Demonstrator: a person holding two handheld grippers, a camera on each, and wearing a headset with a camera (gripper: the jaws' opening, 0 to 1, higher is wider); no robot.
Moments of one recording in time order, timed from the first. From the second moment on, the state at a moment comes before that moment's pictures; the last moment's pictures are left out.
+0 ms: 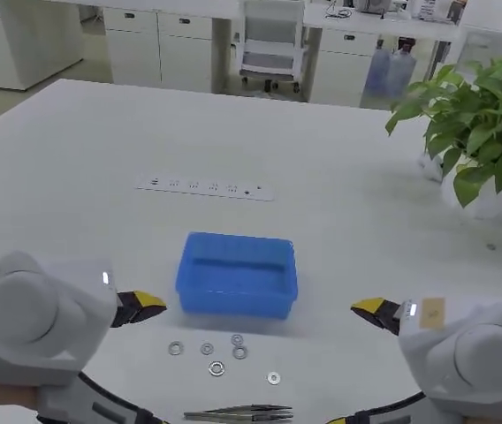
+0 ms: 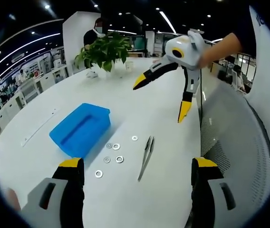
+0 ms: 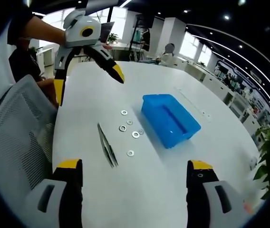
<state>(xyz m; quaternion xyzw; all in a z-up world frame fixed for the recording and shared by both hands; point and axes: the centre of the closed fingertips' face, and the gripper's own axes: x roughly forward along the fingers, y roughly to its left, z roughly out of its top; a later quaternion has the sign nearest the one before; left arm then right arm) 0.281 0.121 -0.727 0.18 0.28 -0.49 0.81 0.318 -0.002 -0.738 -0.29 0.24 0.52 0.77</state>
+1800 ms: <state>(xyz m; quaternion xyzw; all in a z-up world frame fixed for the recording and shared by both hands) 0.278 0.099 -0.814 0.23 0.36 -0.53 0.73 0.285 0.067 -0.817 -0.31 0.28 0.64 0.64</state>
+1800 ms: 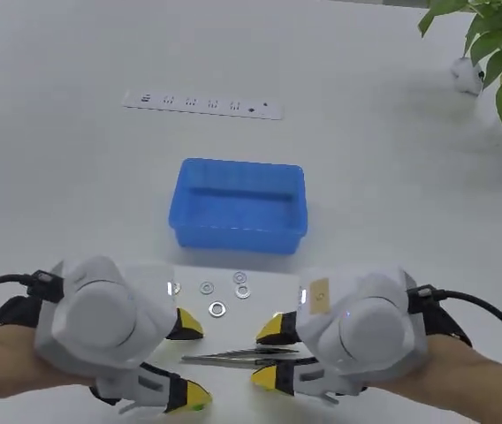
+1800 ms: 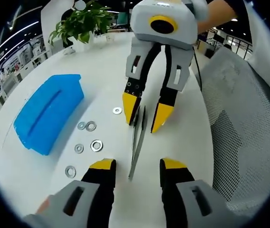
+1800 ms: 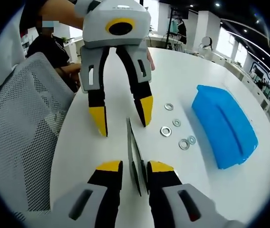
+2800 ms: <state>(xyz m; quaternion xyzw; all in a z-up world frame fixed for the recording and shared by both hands) 0.277 0.091 -0.815 0.30 0.32 -0.55 0.71 0.276 0.067 -0.819 -0.35 0.27 0.64 0.63</state>
